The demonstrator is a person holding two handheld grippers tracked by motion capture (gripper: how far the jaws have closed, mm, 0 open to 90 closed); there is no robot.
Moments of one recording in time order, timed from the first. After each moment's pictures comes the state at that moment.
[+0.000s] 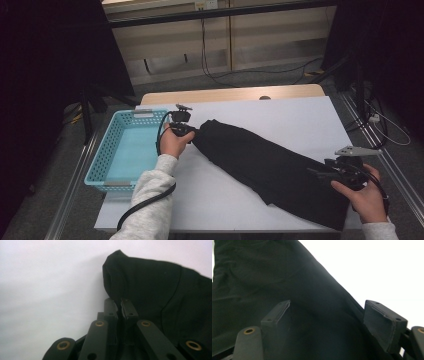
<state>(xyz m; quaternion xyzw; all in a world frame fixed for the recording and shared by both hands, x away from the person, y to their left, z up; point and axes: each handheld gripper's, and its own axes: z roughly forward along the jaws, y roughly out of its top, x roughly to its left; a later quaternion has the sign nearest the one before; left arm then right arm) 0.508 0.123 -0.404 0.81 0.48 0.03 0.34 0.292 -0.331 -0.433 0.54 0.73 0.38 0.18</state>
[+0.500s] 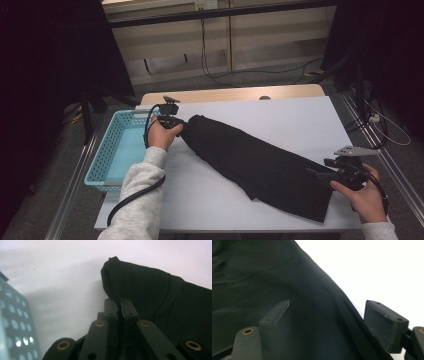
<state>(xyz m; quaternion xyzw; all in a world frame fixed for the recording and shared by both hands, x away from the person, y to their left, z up) 0.520 0.152 -0.383 0.80 0.50 0.04 0.32 0.292 -0.330 -0.433 0.54 0.74 0.38 0.17</state>
